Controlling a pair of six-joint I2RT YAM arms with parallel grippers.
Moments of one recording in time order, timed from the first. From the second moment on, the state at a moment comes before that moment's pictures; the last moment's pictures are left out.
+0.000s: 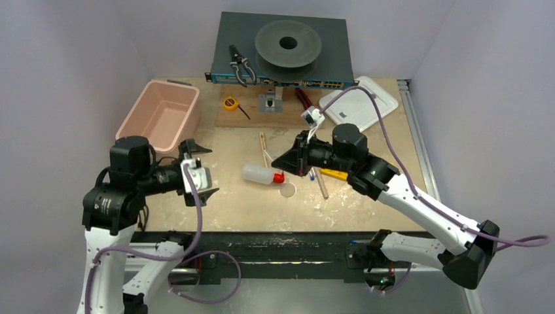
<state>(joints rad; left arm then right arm) -0.15 0.80 1.36 -1.19 0.86 0.92 0.80 1.06 1.01 -0.16 -0.34 0.46</state>
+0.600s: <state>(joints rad) -0.28 0.45 0.92 -0.75 0.74 1.66 0.95 1.38 1.27 -0.15 -0.48 0.71</state>
